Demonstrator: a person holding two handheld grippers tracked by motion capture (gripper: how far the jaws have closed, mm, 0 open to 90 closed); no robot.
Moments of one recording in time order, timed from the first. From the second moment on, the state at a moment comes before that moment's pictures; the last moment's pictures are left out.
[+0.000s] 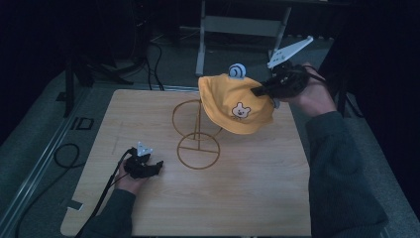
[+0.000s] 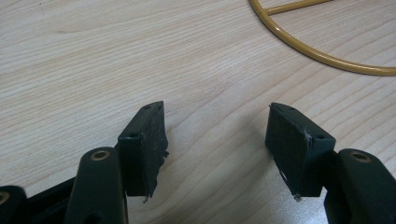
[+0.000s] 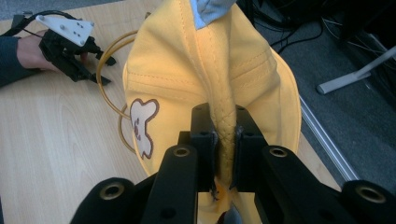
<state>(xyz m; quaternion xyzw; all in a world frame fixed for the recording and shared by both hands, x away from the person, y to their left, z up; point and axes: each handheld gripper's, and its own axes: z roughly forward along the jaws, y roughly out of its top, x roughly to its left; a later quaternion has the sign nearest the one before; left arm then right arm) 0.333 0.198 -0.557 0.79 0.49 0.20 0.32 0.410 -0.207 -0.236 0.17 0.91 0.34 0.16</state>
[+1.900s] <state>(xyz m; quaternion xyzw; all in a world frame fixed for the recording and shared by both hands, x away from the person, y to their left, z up) 0.335 0.198 -0.557 0.79 0.49 0.20 0.32 0.423 -0.125 -0.237 0.13 0.93 0.32 0.14</state>
